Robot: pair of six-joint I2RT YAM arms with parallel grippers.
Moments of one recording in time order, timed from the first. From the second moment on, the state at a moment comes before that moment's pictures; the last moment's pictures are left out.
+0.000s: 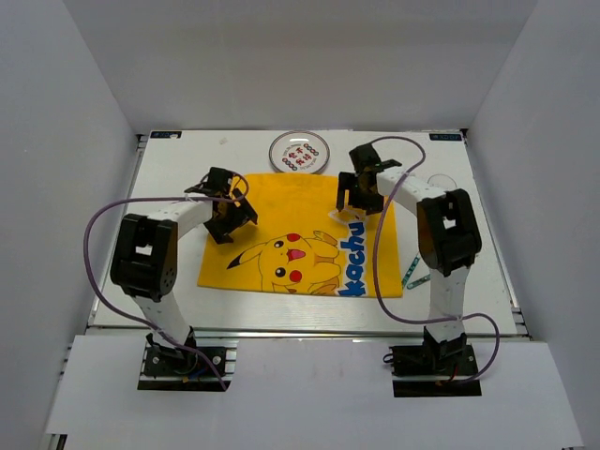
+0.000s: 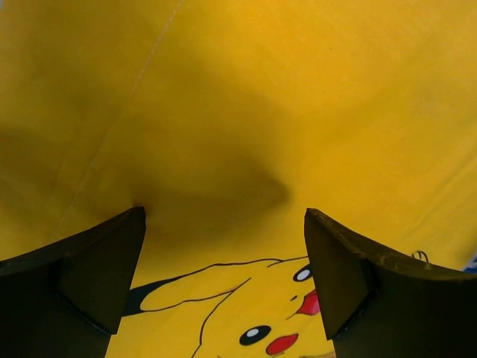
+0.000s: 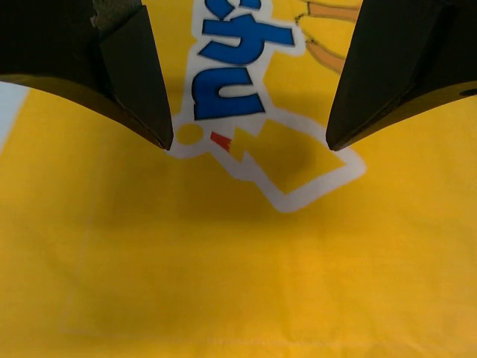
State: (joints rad) left arm -0.22 1.79 1.13 -0.48 0.04 -0.79; right arm 0.40 2.03 1.54 -0.62 0.03 0.41
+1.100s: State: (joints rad) left arm -0.28 1.80 1.15 -0.62 -0.18 -0.94; right arm 0.46 2.10 1.54 -0.53 0.10 0.41
